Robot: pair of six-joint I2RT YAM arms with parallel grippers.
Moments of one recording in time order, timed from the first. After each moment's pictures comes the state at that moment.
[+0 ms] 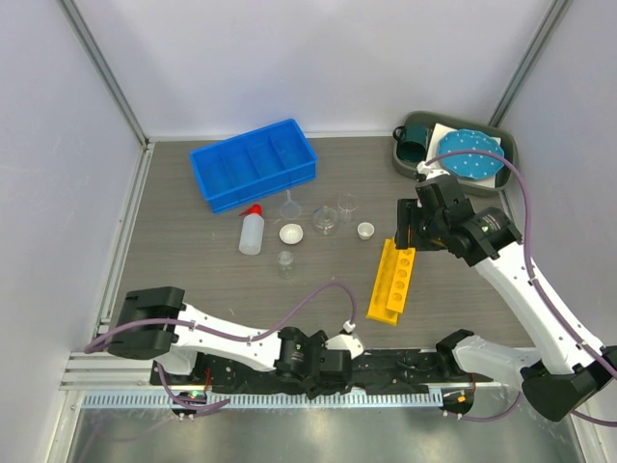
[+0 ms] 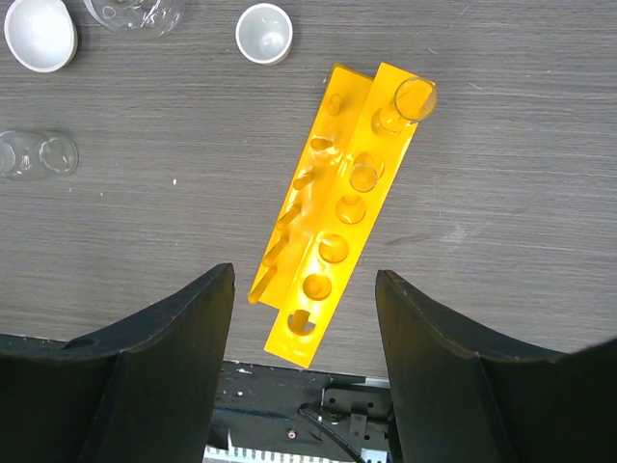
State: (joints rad) left arm -1.67 1.56 0.92 -0.63 -0.22 -0.58; right arm 0.50 1.08 1.27 -1.09 0.19 0.40
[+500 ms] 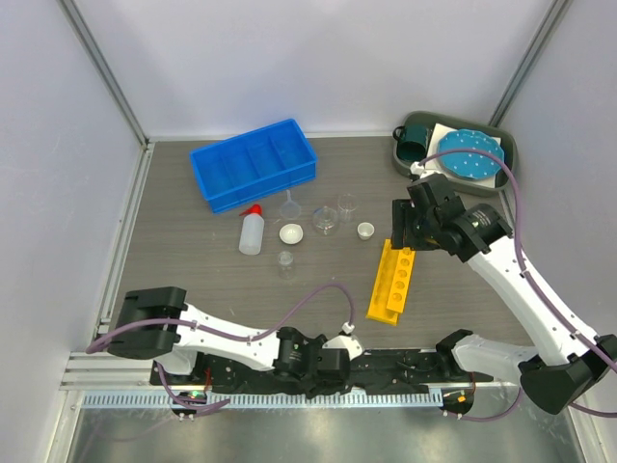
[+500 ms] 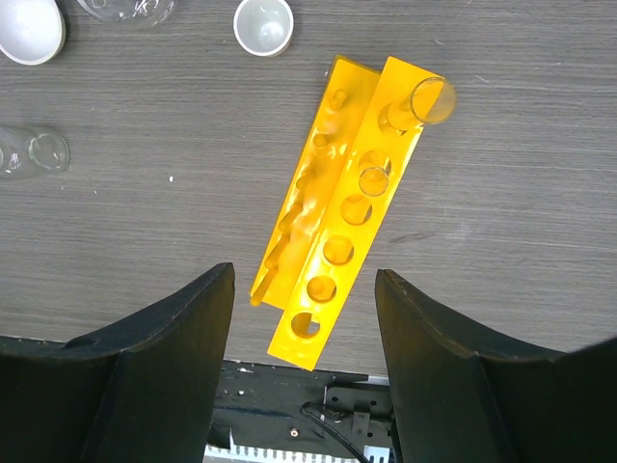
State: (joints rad) left arm -1.66 1.56 0.87 -0.56 -0.18 -0.58; right arm 0.52 1.12 1.27 -1.08 0.21 0.42
